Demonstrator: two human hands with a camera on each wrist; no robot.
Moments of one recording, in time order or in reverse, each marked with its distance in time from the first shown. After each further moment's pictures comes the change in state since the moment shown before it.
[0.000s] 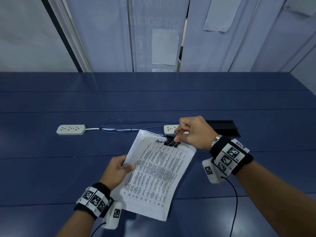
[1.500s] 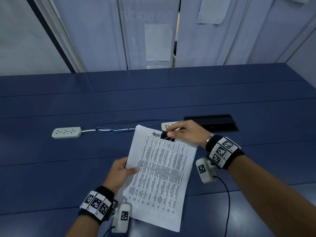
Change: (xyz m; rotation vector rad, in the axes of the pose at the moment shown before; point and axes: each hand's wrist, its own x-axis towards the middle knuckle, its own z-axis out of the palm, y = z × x) left_hand 0.007 -0.004 0.016 -0.216 -0.014 -0.158; right_hand 0.013 0.039 0.023 0.332 -0.183 0.280
